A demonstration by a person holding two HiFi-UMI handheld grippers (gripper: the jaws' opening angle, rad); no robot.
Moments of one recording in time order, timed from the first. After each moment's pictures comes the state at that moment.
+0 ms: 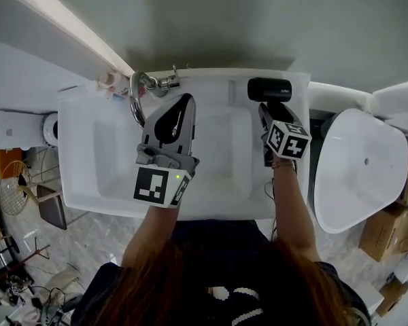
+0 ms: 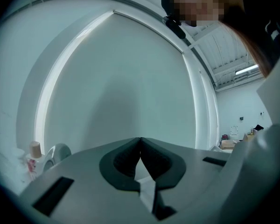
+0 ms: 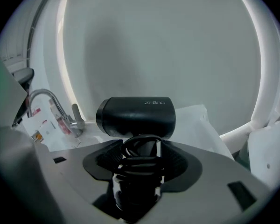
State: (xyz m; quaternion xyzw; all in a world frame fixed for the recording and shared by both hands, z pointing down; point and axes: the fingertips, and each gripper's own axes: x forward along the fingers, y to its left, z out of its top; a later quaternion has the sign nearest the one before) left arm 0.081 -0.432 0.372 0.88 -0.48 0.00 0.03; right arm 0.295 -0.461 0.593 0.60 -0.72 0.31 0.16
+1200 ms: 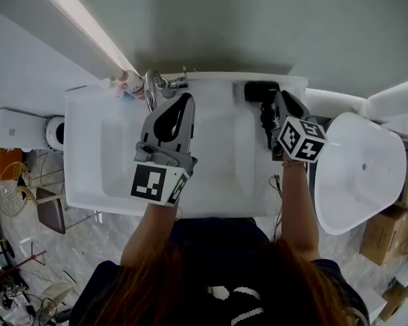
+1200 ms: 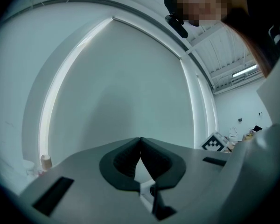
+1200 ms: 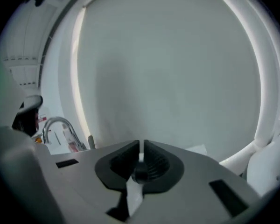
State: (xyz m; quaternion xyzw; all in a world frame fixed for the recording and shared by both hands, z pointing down) left arm 0.055 -0.402 0.337 0.88 -0.47 -0.03 0.01; right arm 0.284 -0.461 0.479 0.61 -0.76 0.22 0.08
